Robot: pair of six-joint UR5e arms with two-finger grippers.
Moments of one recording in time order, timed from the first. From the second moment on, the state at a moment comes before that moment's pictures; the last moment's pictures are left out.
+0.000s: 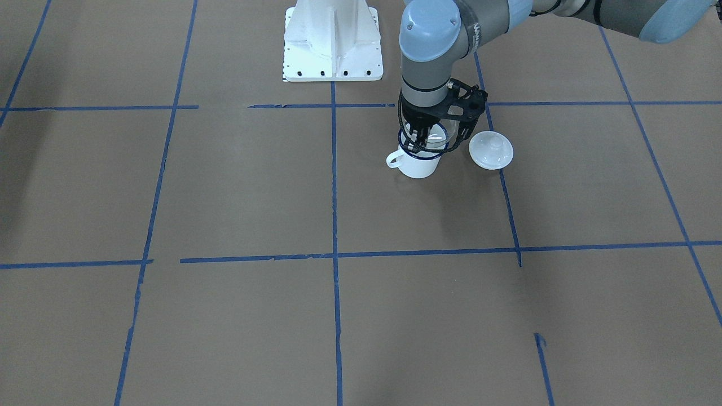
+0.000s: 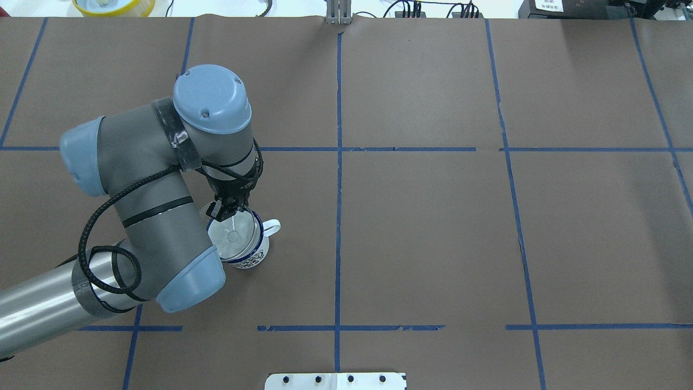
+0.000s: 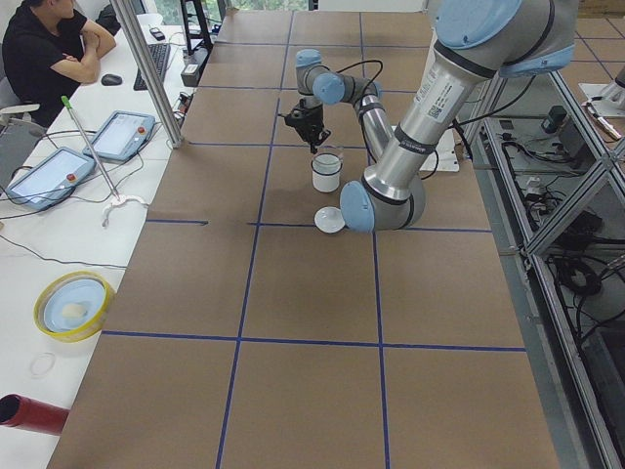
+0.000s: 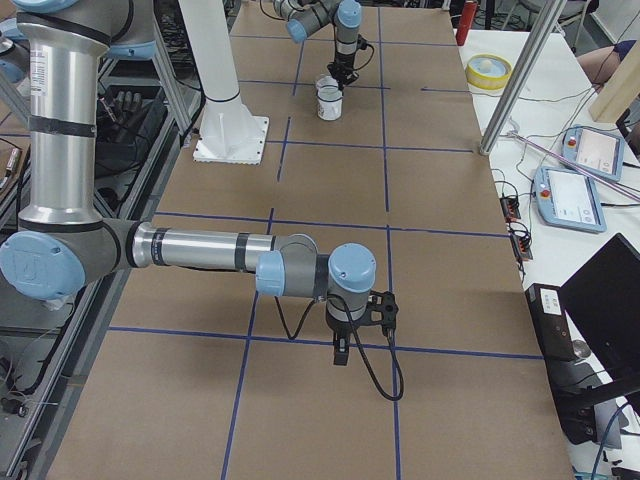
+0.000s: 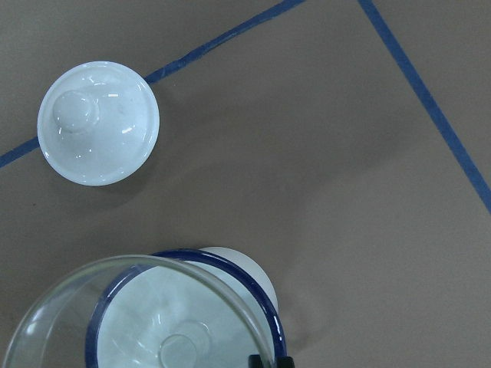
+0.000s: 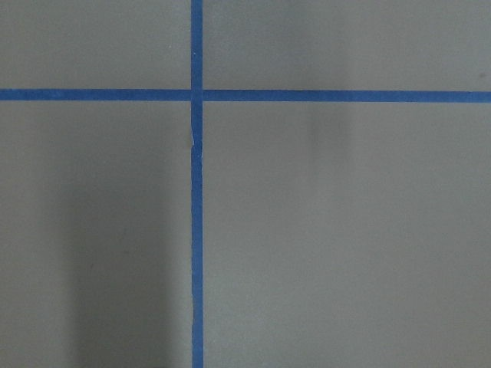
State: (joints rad) left arm -0.60 -2.25 -1.83 -1.17 -1.96 -2.15; right arm 1.57 -1.68 1.66 -1.57 2.29 0.01
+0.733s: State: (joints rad) left arm -0.59 -2.25 -1.79 -1.20 -1.93 -2.10; right arm 1.57 -1.68 1.66 -1.57 2.29 0.01
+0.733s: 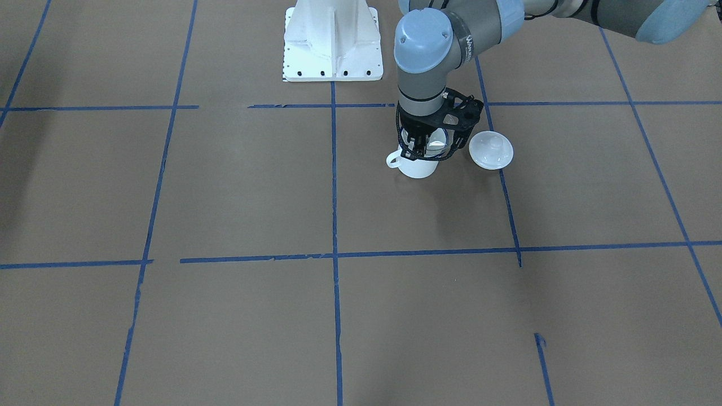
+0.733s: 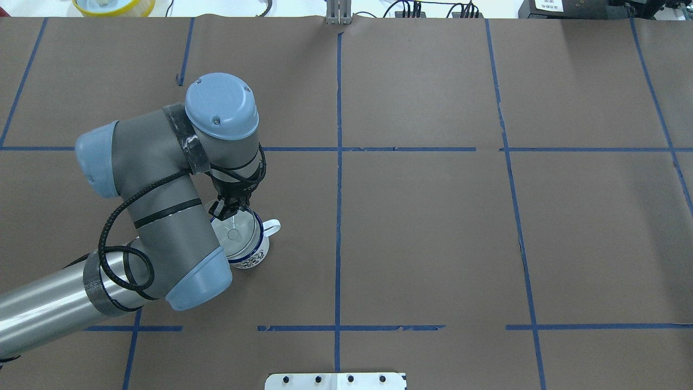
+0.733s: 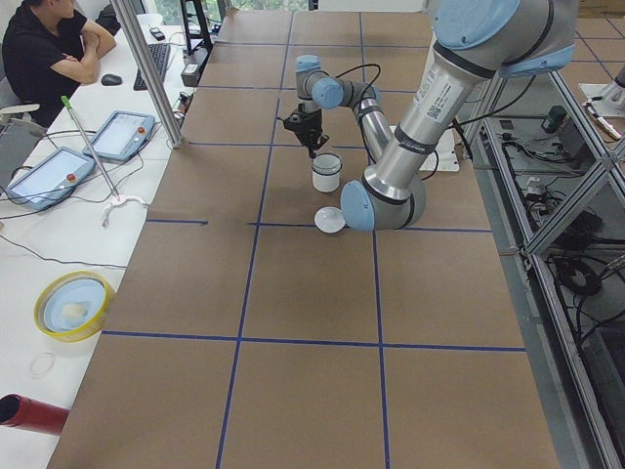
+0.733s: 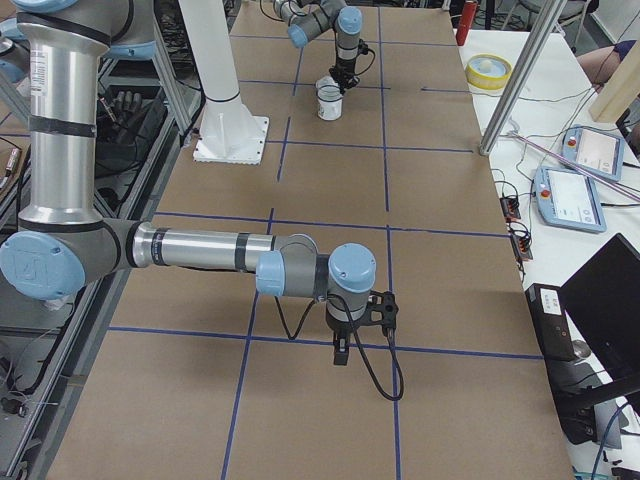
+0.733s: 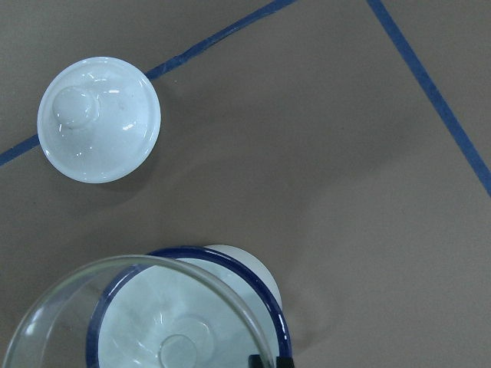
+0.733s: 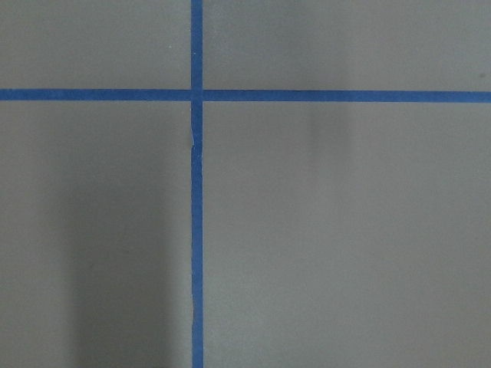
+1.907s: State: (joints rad) left arm -0.73 -2.17 -1.93 -1.23 -1.94 -1.67; right arm 1.57 -1.68 1.66 -1.57 2.29 0.01
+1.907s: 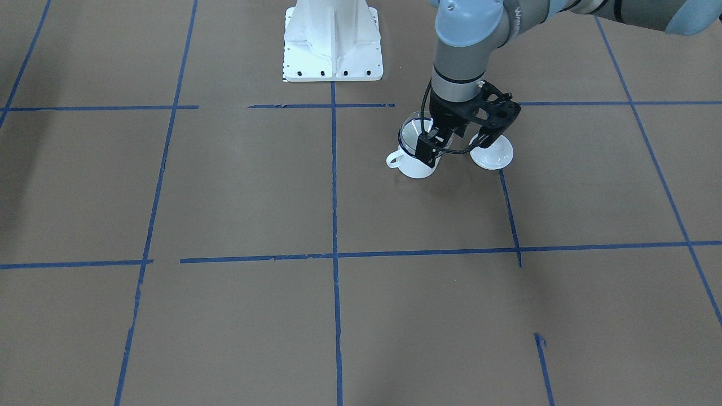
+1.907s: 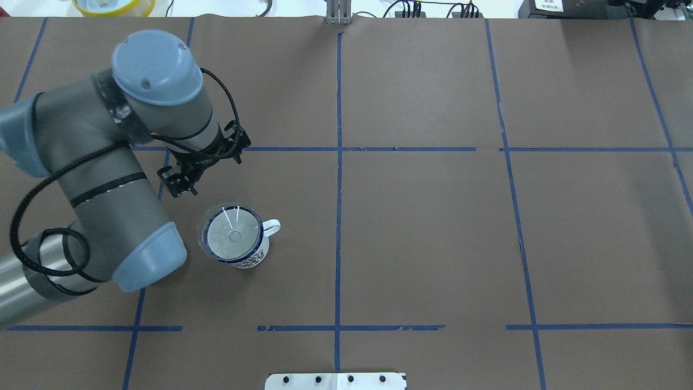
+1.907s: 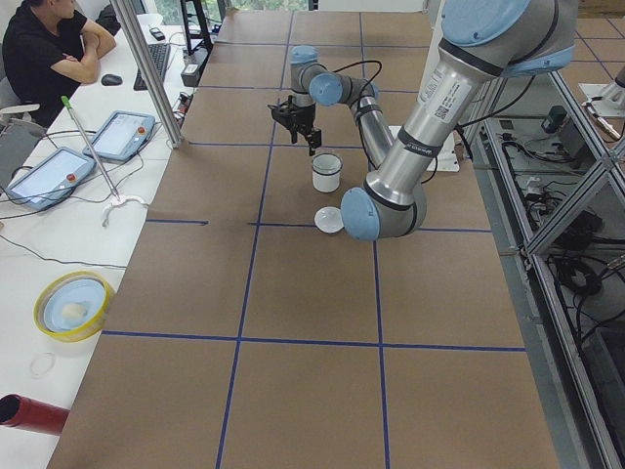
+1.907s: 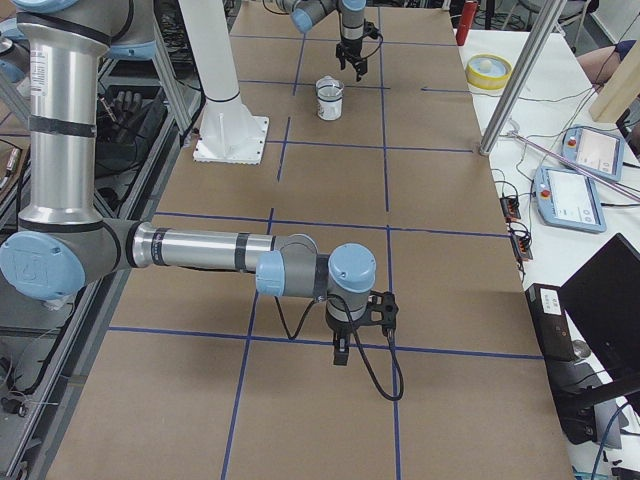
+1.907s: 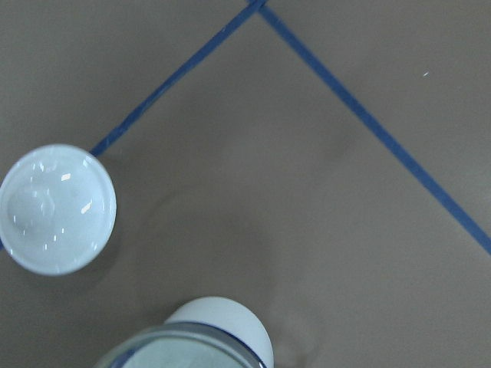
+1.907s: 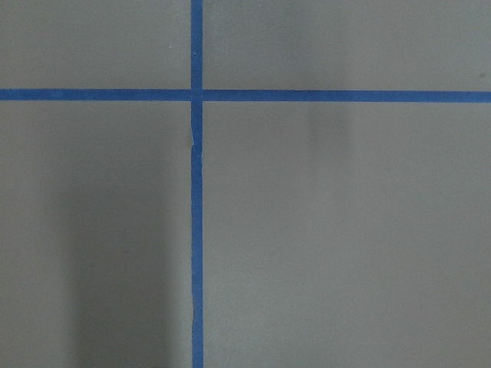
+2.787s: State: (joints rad) left arm -1.33 -1.72 -1.78 -1.54 -2.25 -0.40; right arm 1.57 -1.68 1.66 -1.57 2.29 0.01
